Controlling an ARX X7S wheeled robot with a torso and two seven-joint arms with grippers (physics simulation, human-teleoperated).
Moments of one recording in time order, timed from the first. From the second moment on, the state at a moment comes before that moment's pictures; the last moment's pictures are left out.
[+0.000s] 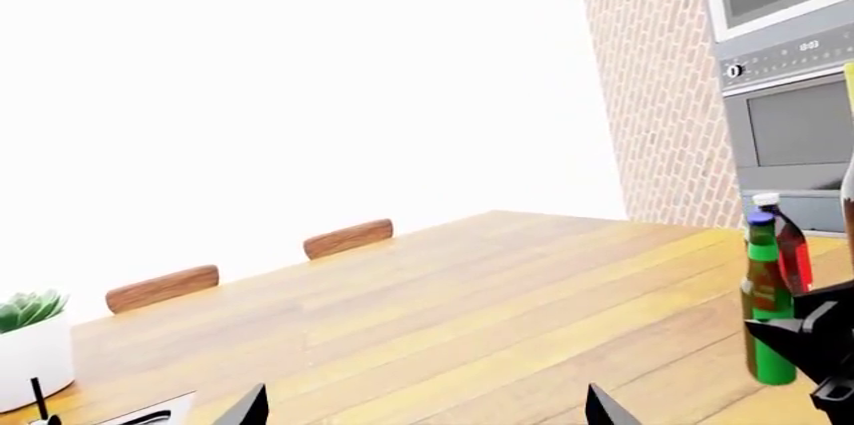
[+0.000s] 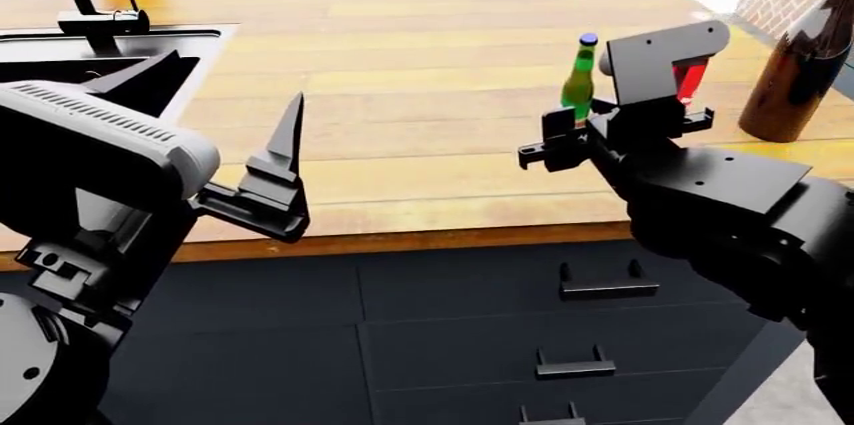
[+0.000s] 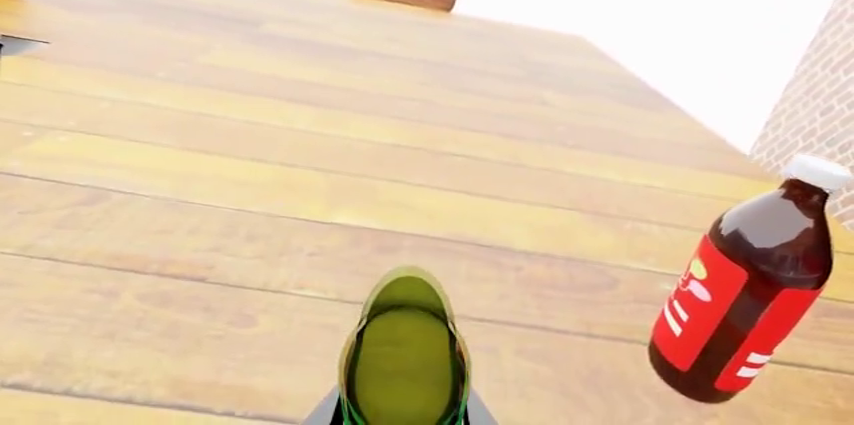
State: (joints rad) left arm -0.71 -0.80 0.21 0.80 -1.07 -0.77 -0.52; right arm 1.20 0.64 -0.88 0.06 1.16 0.64 0.57
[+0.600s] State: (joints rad) left arm -0.71 -0.81 0.21 0.81 -1.07 -0.76 -0.52; right arm 1.21 0.65 -0.87 0.06 1.16 0.66 0.57
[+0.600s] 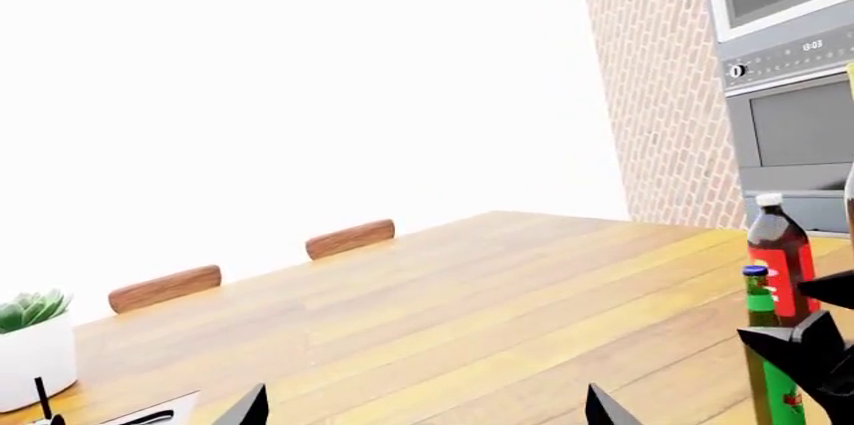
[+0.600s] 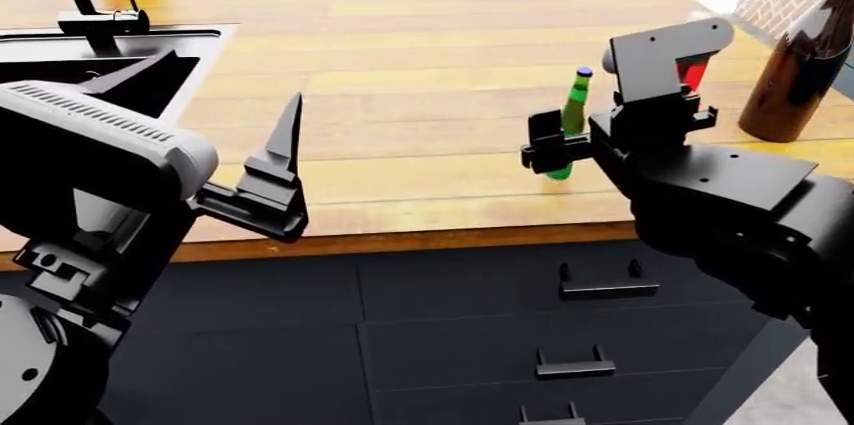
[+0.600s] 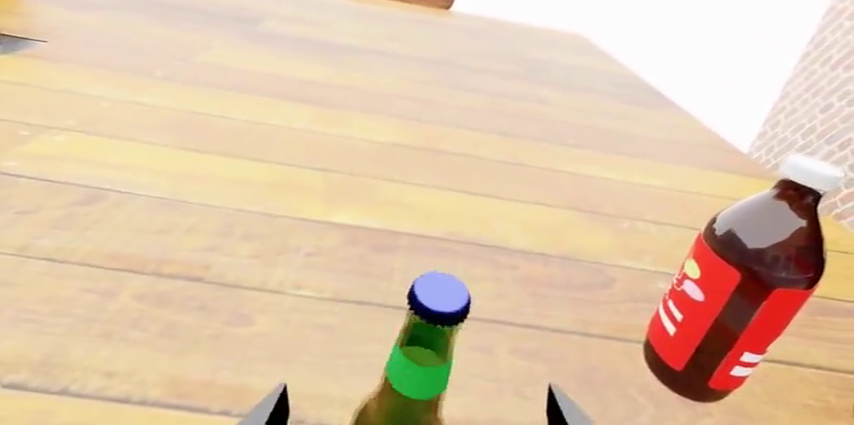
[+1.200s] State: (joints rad) left arm -0.71 -0.81 0.21 0.81 -1.08 -0.76 -0.53; right arm 1.26 0.70 -0.81 -0.07 1.23 0.71 0.66
